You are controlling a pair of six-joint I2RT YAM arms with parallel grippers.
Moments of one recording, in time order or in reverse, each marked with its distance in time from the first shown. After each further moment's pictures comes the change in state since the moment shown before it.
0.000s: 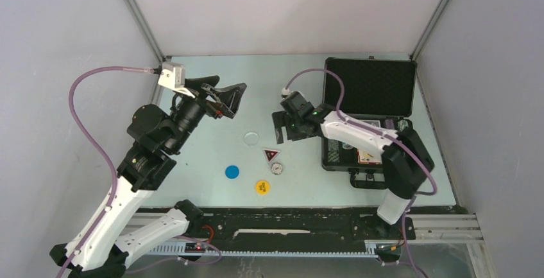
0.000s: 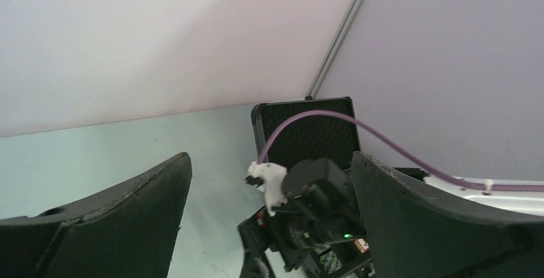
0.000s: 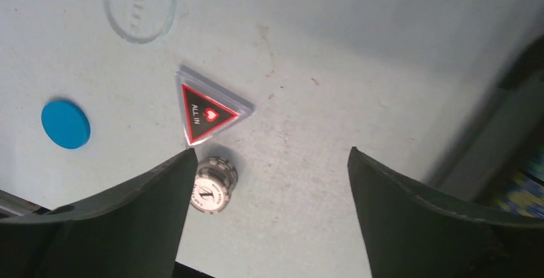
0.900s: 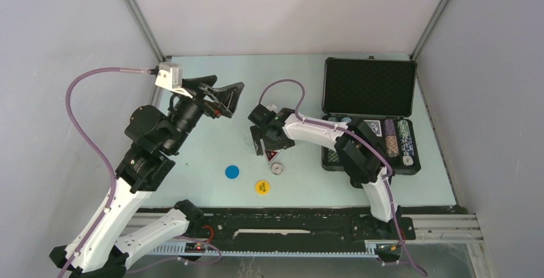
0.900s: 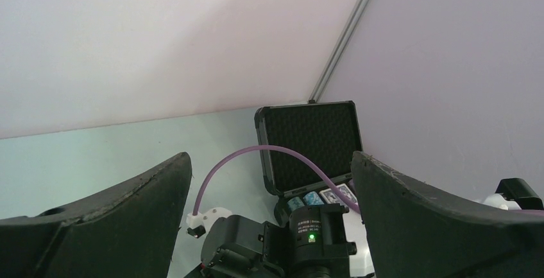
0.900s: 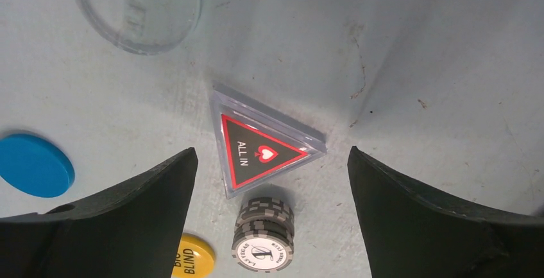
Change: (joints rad) left arm 0.010 -0.010 0.000 0.000 -0.005 0.002; right arm 0.157 0.399 0.316 -0.156 0.063 0.116
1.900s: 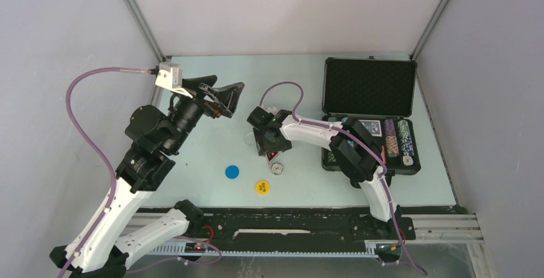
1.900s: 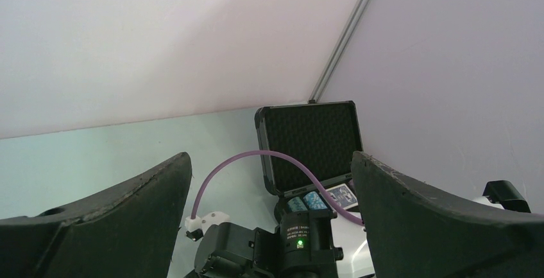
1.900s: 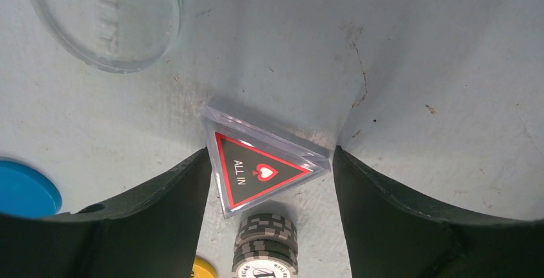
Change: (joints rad) left arm 0.001 0.002 0.000 0.000 0.001 -0.001; right arm 0.005 0.044 0.011 -0.002 0.016 0.046
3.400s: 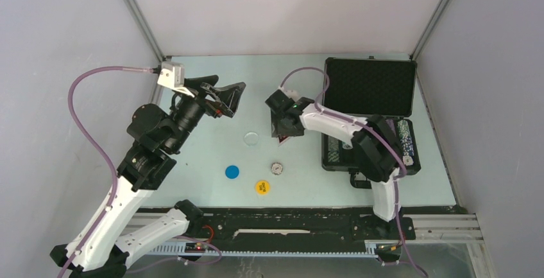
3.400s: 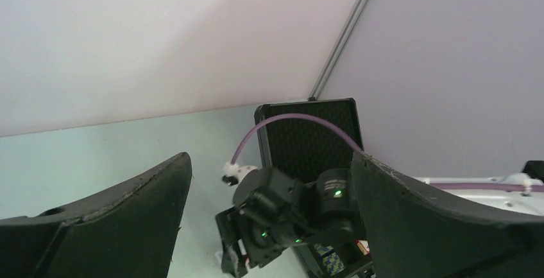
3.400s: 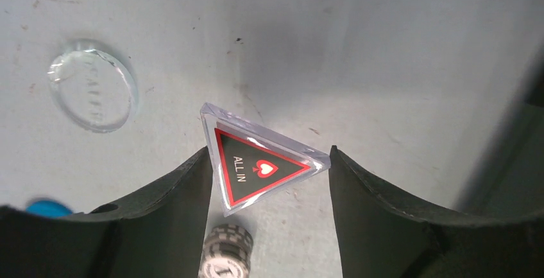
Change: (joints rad) left arm 0.000 0.009 0.000 0.000 0.005 -0.002; right arm -0.123 -0.119 -0.070 0.053 0.052 0.024
